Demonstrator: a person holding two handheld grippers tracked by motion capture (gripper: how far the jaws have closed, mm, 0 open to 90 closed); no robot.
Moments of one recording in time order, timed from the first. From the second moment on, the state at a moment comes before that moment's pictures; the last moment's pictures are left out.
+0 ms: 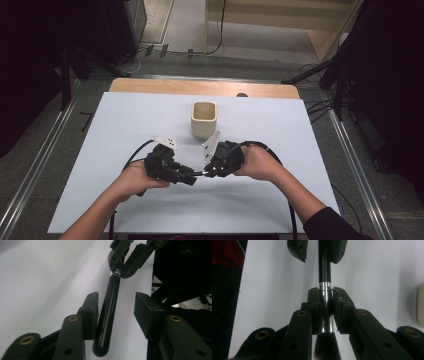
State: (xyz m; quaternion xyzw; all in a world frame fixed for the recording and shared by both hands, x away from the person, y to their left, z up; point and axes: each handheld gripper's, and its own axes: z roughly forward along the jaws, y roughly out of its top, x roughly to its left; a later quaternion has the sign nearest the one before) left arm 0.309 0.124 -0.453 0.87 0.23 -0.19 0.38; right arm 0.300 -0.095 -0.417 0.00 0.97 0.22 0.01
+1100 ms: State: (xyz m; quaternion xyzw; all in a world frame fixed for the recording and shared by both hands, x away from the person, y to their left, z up) left arm 0.310 0.125 -0.459 0.86 0.20 -0.25 0.39; right arm 0.297 -0.099 -0.414 -0.02 0.97 0.24 -0.01
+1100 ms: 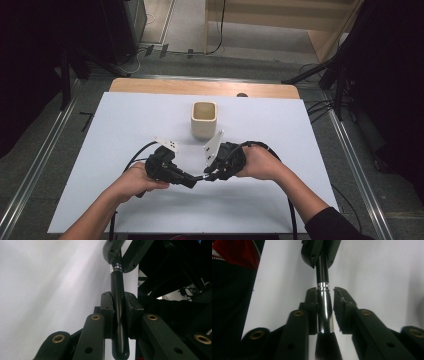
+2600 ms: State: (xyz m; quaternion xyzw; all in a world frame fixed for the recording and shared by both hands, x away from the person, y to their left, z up) left arm 0.315 0.153 -0.454 0.80 0.33 -0.16 0.48; right arm 0.265 -0.170 -0.417 0.28 0.89 0.36 0.06
